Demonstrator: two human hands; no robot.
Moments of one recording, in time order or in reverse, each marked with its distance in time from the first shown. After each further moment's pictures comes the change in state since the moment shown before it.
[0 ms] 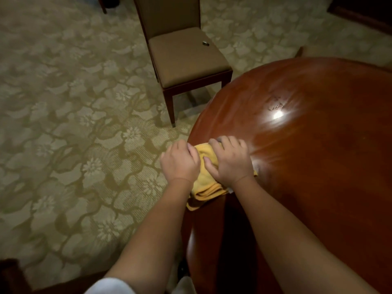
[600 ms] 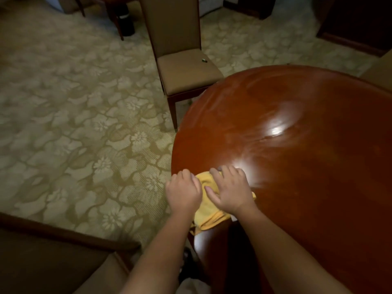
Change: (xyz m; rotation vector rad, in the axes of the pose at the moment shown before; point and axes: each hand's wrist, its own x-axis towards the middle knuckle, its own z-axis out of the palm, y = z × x) left_hand -0.175 0.017 -0.076 0.077 -0.105 0.071; right_hand -0.168 -0.019 -0.073 0.095 -0.160 -0.024
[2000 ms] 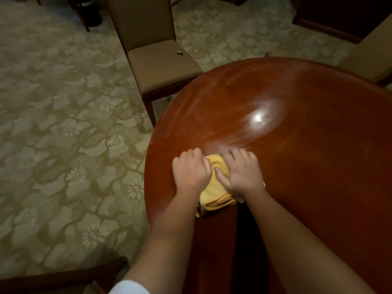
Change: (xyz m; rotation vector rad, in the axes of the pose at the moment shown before) left_hand 0.094 0.073 0.054 0.056 0.013 0.225; right_hand 0.050 0.097 0.001 -0.111 0.112 0.141
